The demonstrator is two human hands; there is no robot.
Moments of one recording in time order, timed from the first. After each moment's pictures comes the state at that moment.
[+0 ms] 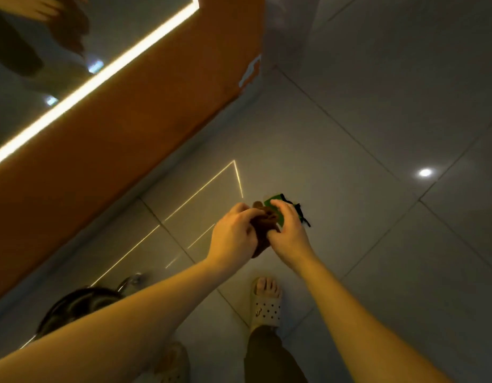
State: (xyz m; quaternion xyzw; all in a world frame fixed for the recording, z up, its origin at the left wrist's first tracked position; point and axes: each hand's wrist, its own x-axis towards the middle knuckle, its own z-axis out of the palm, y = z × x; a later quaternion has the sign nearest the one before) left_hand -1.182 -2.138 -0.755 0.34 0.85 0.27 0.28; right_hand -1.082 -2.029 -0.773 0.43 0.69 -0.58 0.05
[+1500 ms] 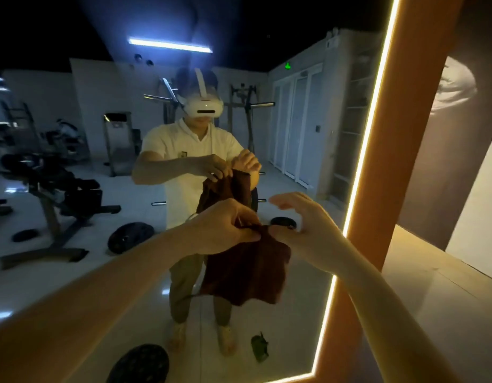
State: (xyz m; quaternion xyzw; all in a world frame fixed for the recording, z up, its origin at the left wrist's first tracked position) left_hand -1.361 -2.281 0.077 0.39 0.87 0.32 0.00; right_hand -1.297 -2.074 0.062 -0.16 0.90 -0.35 -0.22
